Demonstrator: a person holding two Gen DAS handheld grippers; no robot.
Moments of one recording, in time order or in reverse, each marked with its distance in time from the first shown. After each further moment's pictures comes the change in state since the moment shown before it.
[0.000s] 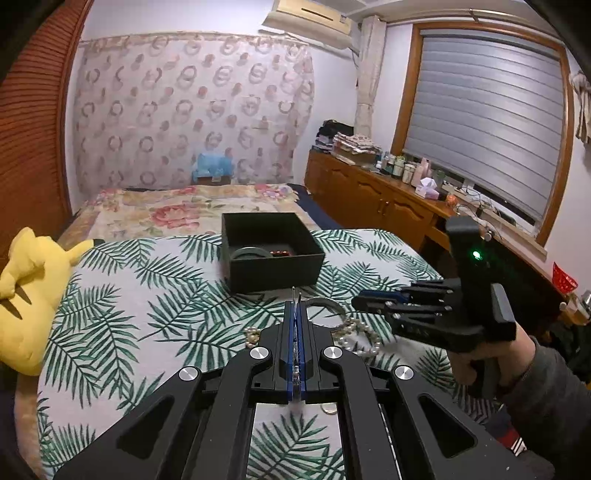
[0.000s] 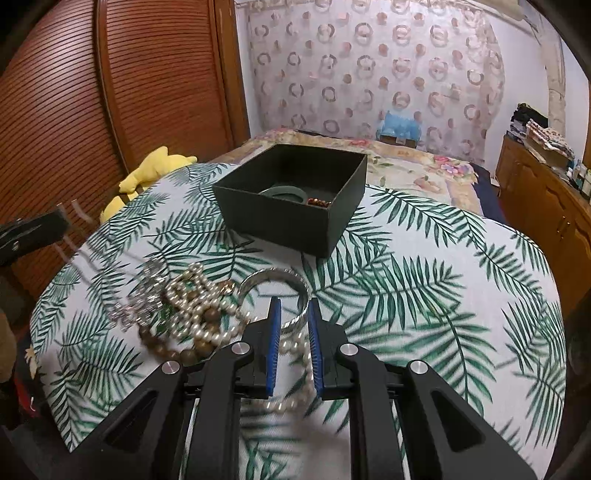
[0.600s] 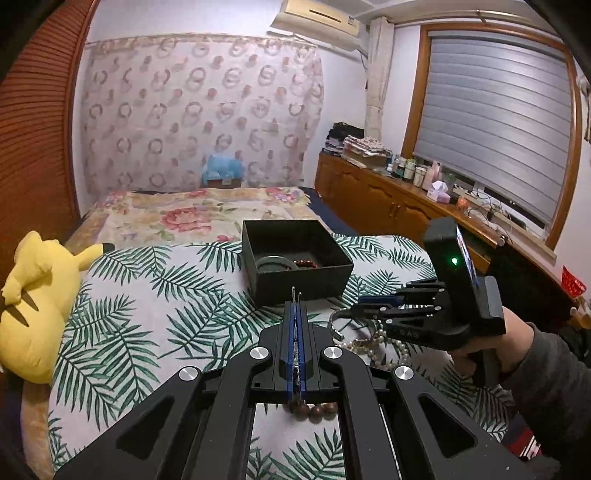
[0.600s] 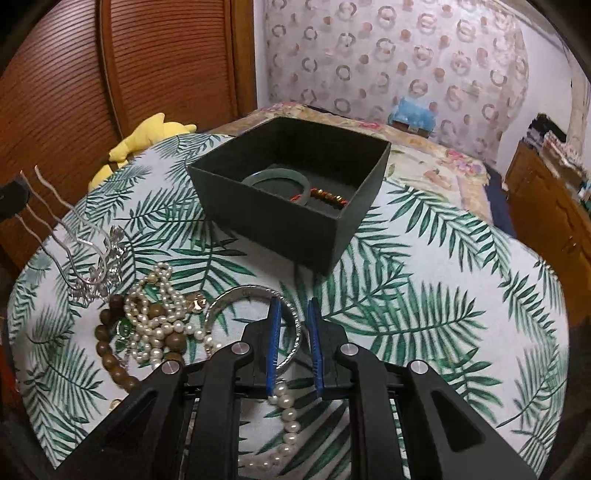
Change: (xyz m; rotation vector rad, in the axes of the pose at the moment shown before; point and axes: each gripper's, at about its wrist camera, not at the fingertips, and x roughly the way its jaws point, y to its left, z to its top) left arm 0.005 0.018 0.008 -0.002 -0.010 0.027; right arm 0.042 0.000 0.021 -0.093 0.102 -0.013
